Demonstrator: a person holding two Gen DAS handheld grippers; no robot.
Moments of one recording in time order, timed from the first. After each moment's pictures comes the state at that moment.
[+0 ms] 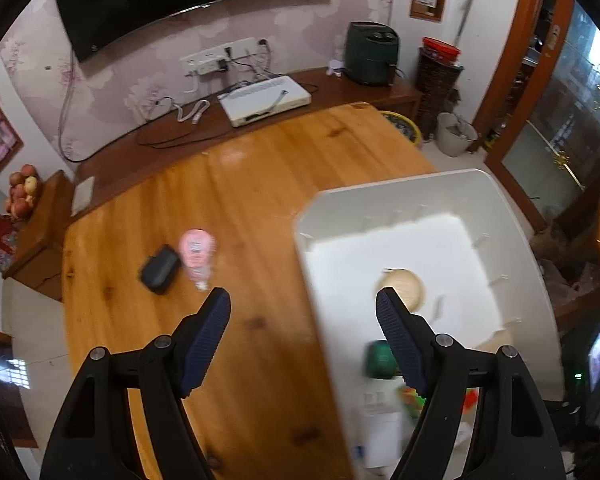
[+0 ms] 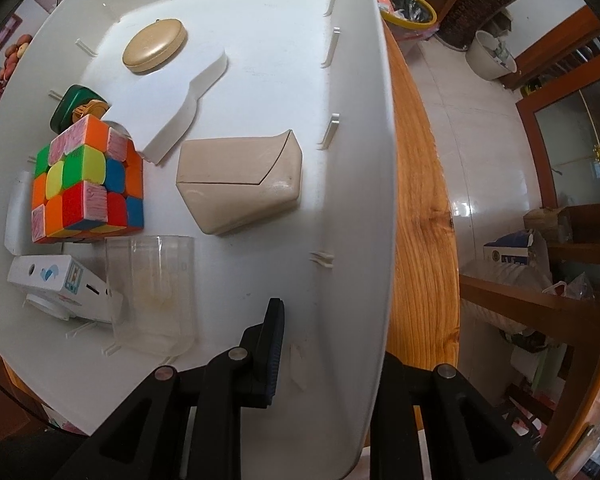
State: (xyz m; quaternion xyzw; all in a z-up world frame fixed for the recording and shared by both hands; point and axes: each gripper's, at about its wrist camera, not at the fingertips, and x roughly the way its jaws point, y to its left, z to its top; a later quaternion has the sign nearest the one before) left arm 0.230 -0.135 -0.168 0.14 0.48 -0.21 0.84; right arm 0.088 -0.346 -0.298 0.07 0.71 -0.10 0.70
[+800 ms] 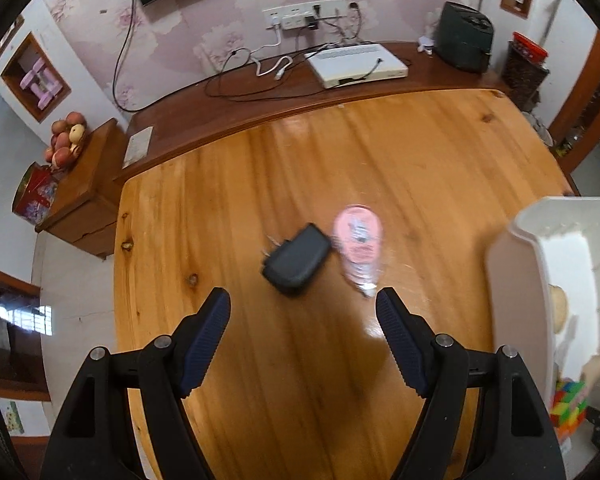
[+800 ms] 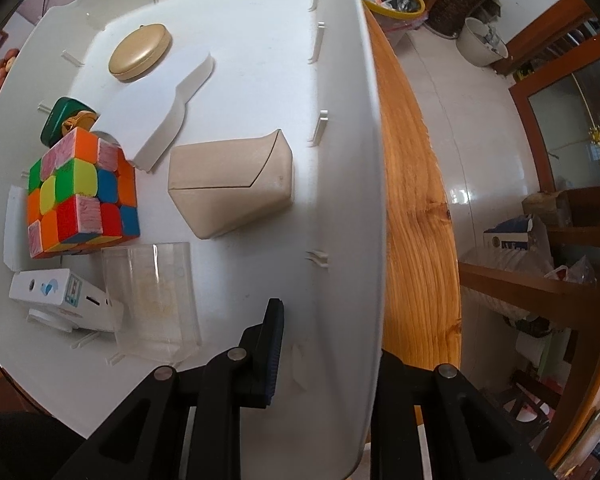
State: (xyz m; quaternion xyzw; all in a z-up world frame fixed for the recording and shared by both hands) left arm 0.326 -0.038 -0.228 0.14 0.54 -0.10 0.83; right arm 0.090 -0.353 -0.300 0.09 0.71 -0.12 0.68
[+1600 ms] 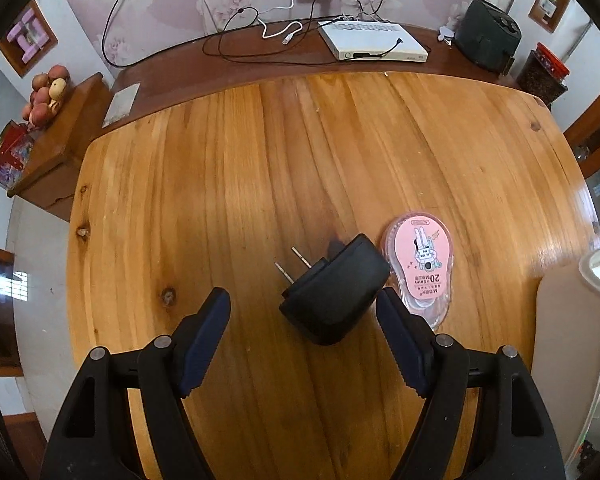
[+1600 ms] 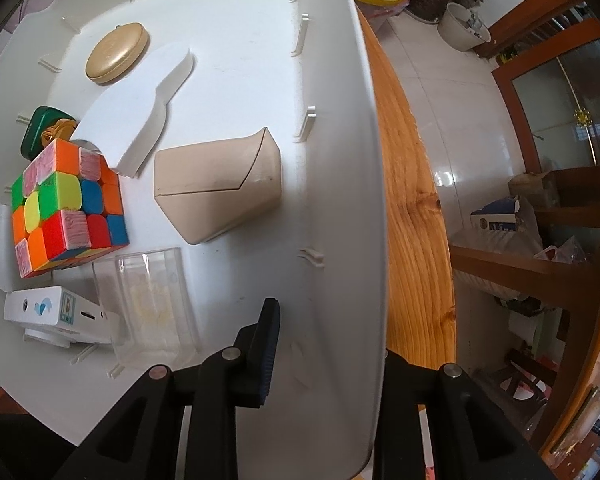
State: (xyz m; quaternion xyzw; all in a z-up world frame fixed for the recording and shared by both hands) left arm 0.375 -0.019 -0.282 0.08 0.58 -0.11 0.80; right arm 0.104 -0.352 -0.305 0.09 0.73 -0.16 0.66
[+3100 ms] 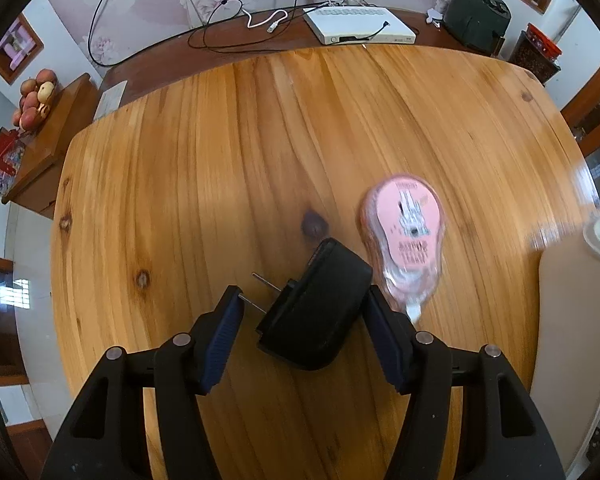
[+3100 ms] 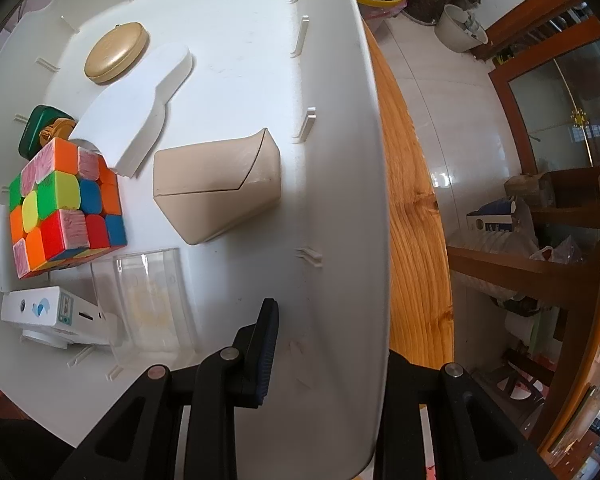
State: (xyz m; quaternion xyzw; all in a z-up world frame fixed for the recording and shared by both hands) left arm 0.357 -0.027 -0.292 0.10 0.60 -0.12 0.78; right arm 0.105 -0.347 -0.302 0.08 0.72 -0.16 0.66
